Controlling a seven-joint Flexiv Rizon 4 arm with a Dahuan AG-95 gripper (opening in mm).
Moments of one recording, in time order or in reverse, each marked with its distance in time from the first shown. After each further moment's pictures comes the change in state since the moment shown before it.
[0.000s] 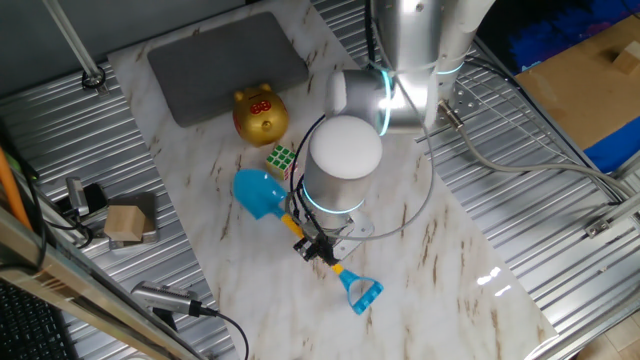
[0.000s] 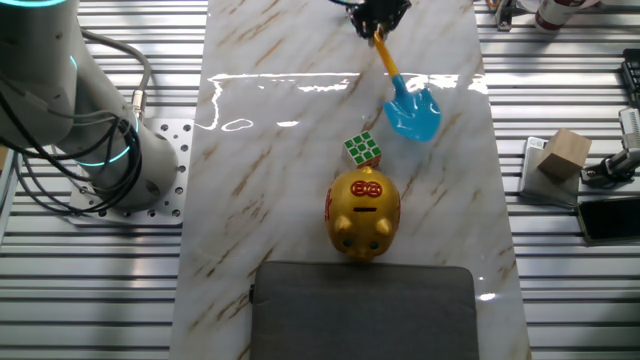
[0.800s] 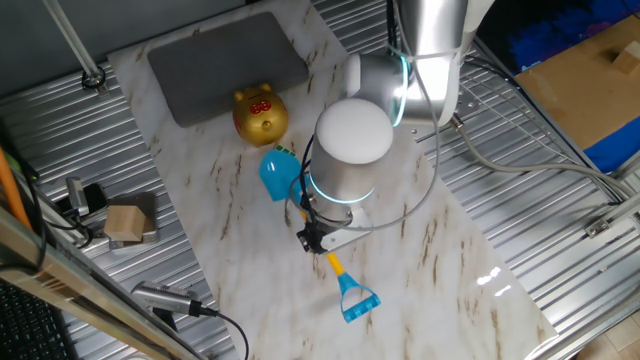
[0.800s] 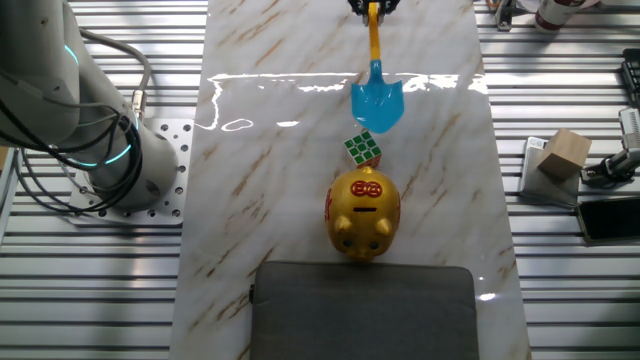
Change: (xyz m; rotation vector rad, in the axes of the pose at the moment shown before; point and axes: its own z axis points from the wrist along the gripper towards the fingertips) arm -0.009 0.005 -0.024 0.002 -0.017 0.208
